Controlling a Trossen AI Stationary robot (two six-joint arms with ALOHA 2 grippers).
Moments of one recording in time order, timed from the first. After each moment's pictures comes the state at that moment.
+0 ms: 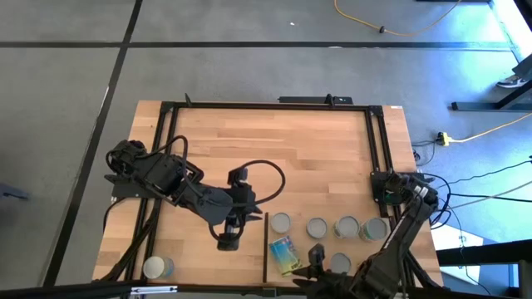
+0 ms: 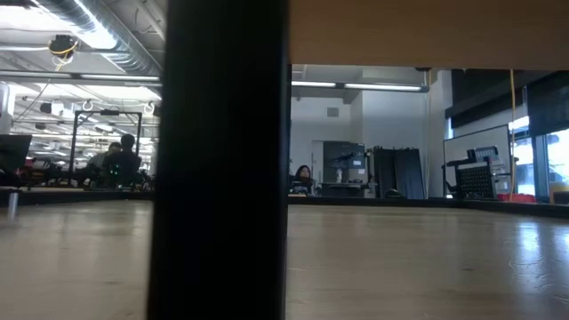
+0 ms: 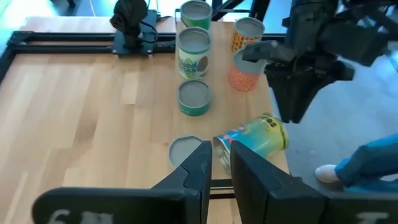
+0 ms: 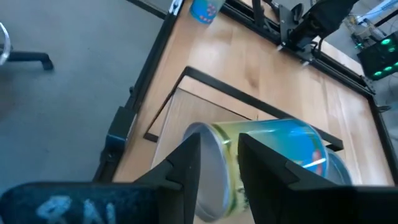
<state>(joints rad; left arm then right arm) -0.51 1.83 2.34 -1.19 -0.31 -0.36 0.94 2.03 1.94 -0.91 0.80 0.33</state>
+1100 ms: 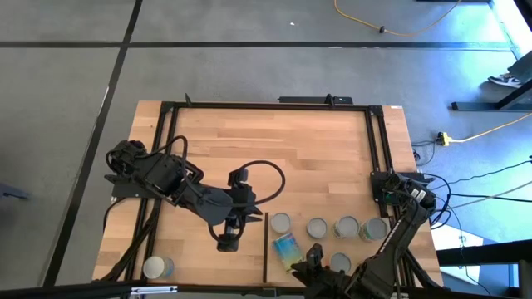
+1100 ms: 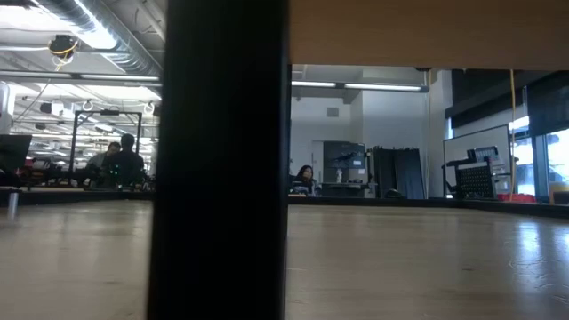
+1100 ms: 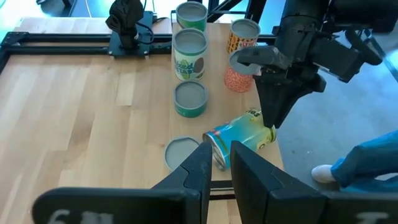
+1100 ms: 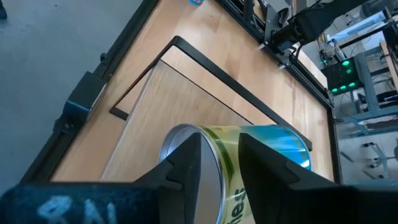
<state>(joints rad) -0.51 1.83 2.34 -1.18 -0.30 -0.36 0.94 2.07 1.94 -0.98 0.87 0.20</state>
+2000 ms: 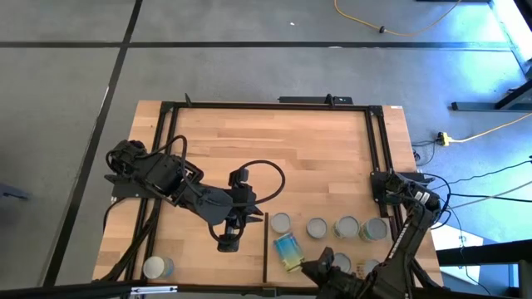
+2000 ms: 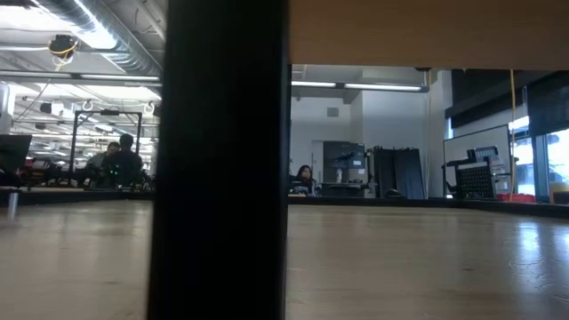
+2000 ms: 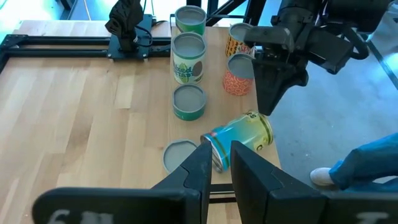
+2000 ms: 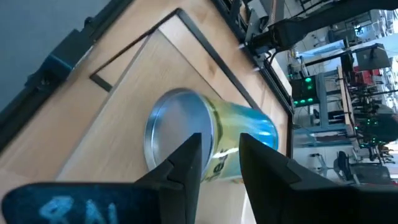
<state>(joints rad) -0.51 1.83 2.34 -1.17 -0.30 -0.36 1.01 2.07 1.94 -1.12 0.99 0.15</state>
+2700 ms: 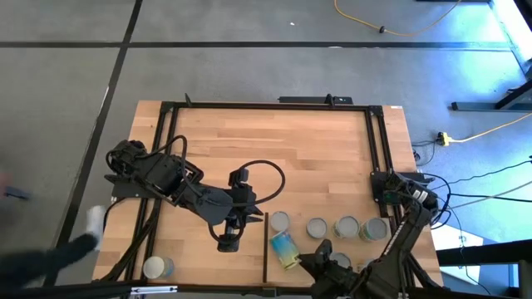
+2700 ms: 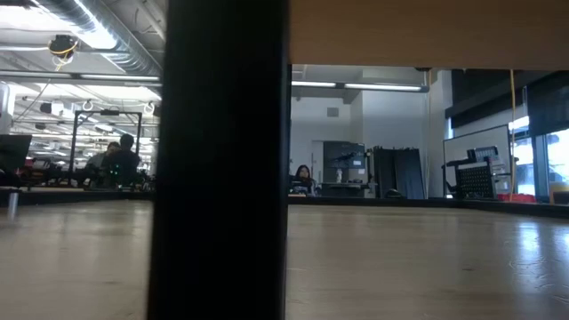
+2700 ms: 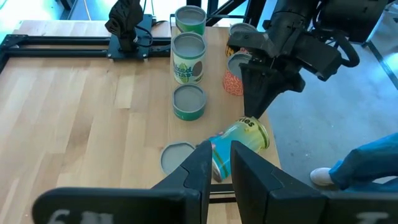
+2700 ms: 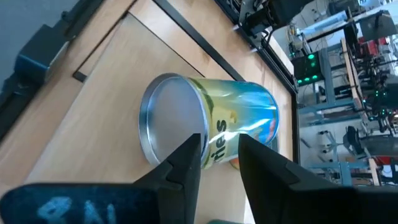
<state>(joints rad) -0.51 1.83 2.34 -1.17 -0.30 -0.36 0.97 2.07 1.94 -1.18 0.97 0.29</state>
